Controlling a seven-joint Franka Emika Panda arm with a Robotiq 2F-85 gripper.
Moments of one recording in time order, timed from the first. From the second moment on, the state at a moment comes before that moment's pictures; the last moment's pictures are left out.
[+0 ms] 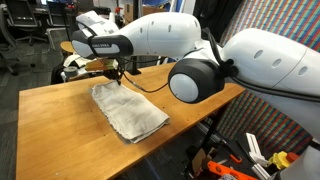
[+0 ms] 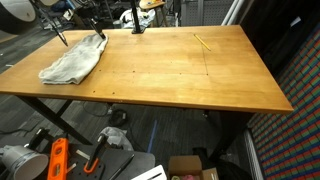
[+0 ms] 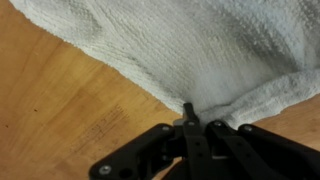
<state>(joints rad) 0.32 1.29 -0.12 -0.45 -0.21 1.63 1.04</state>
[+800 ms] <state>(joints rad) 0.33 1.29 -0.14 -0.45 -0.21 1.64 1.10</state>
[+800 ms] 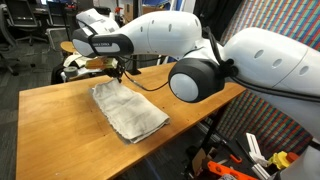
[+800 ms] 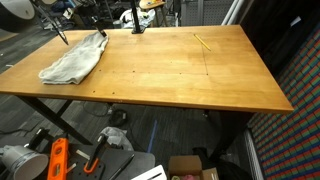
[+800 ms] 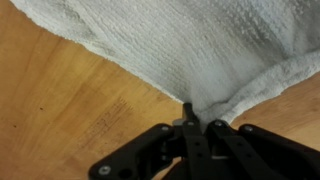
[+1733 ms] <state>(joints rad) 0.32 1.28 -0.15 -0.45 -0.21 1.65 1.25</state>
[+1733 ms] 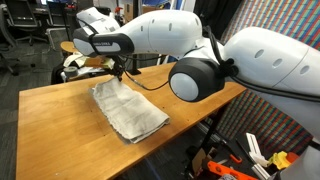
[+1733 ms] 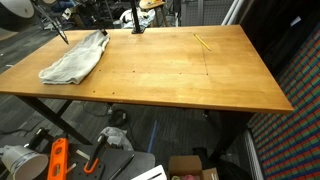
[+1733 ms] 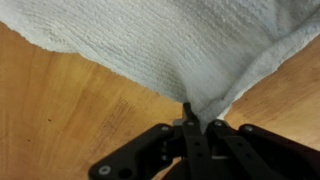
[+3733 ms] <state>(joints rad) 0.32 1.28 -0.15 -0.45 -0.21 1.66 1.33</state>
